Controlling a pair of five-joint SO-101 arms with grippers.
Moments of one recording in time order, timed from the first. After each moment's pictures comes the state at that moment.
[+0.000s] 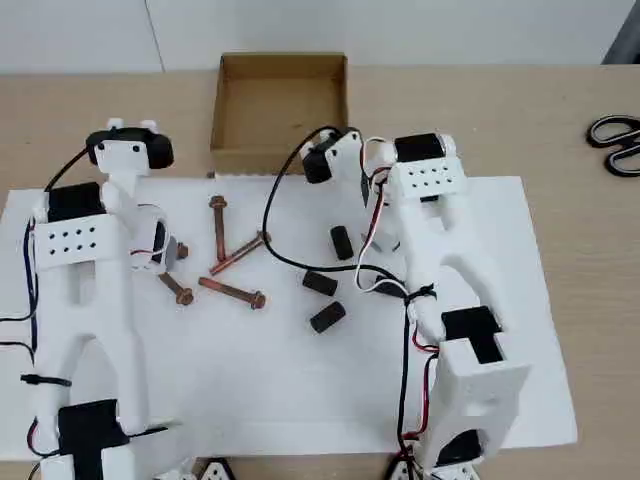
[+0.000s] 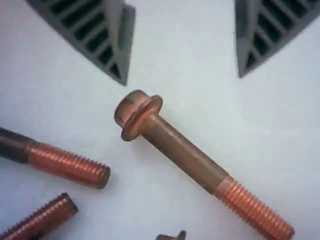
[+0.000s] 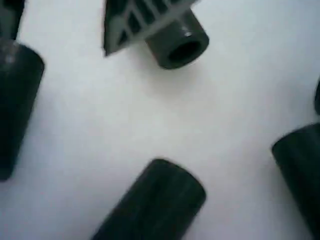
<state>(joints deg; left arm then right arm) -14.0 -9.1 13.6 89.7 -8.3 -13.4 19.3 -13.5 86.1 37.6</state>
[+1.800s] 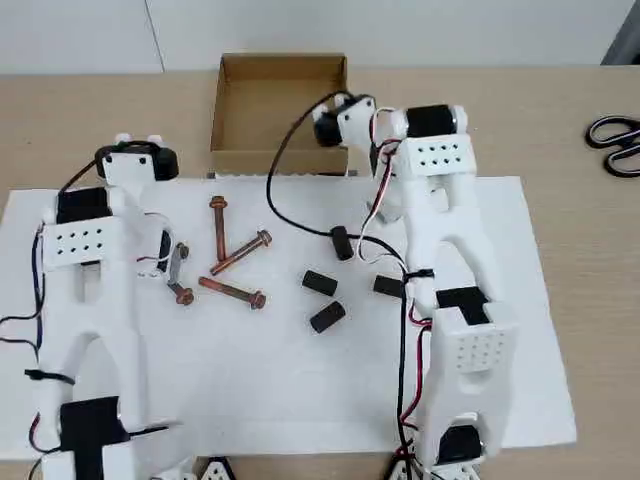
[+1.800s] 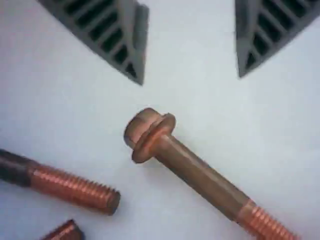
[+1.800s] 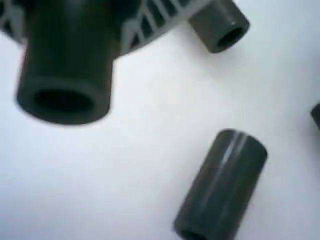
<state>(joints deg) -12.3 -8.8 15.8 90.2 -6.8 -10.6 31.3 -39.4 97.5 32.6</state>
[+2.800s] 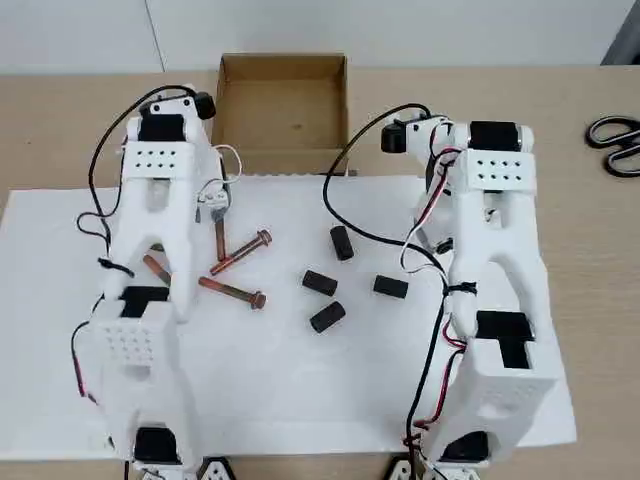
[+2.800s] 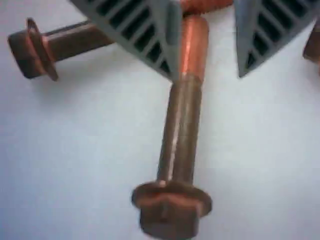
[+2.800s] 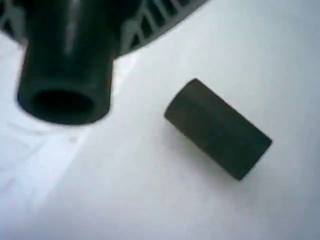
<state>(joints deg) -2.0 37.6 -37.5 97.9 18.5 -1.0 17.0 -18.8 98.3 26.2</state>
